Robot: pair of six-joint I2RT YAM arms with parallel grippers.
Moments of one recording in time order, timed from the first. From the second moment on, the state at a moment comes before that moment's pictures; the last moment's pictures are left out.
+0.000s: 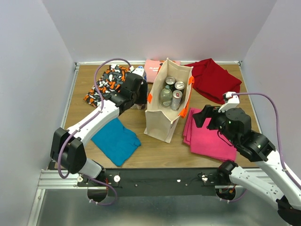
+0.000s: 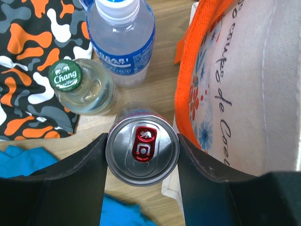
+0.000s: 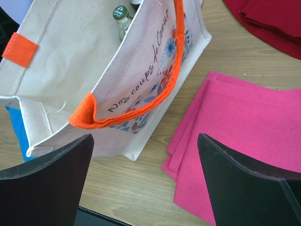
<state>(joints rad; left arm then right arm) -0.58 1.47 1.24 -0.44 -0.20 -0.32 0.69 0.66 0.91 -0.64 0.32 0.48</state>
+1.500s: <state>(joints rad) -0.58 1.64 1.23 -0.35 -0.23 -0.34 0.69 0.64 0.92 -0.66 0.33 0.48</state>
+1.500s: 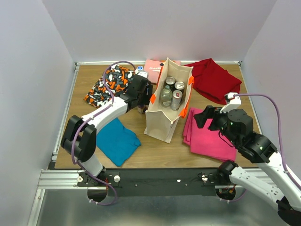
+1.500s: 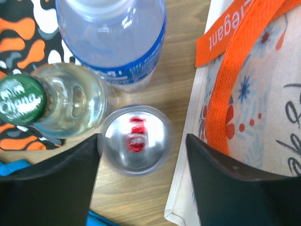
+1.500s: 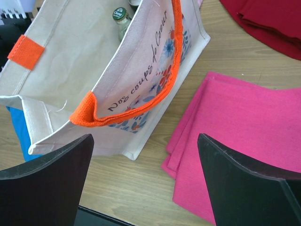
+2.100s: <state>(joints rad) -0.58 1.49 1.25 -0.41 -0.29 -0.32 0.69 0.67 0.92 -0.62 0.32 0.48</state>
